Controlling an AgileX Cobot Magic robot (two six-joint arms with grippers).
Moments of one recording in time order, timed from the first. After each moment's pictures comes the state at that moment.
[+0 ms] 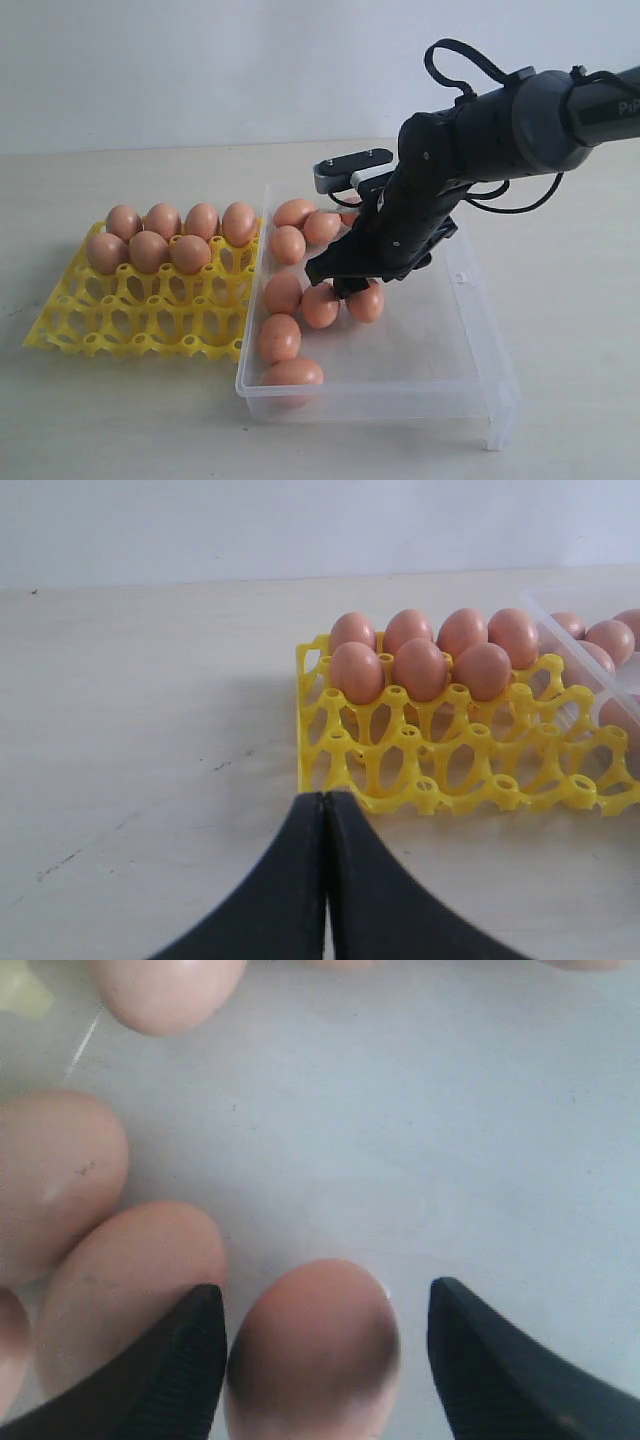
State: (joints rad) left arm -0.05 0.01 0.00 -0.19 0.37 0.14; right arm 0.54 2.02 -1.27 0.10 0.55 0.01
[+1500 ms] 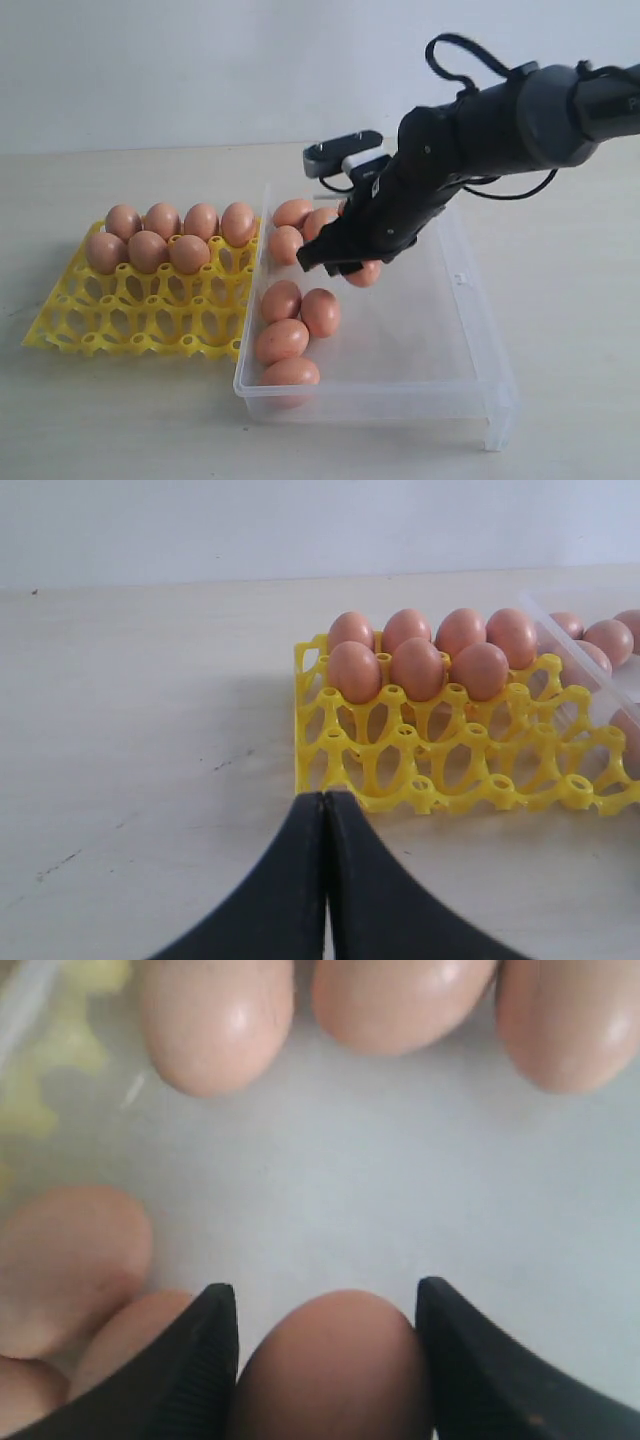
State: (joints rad) left arm -0.05 0.01 0.00 -0.19 0.37 0.14; right arm 0.55 1.99 -1.27 0.11 0.47 -0.07
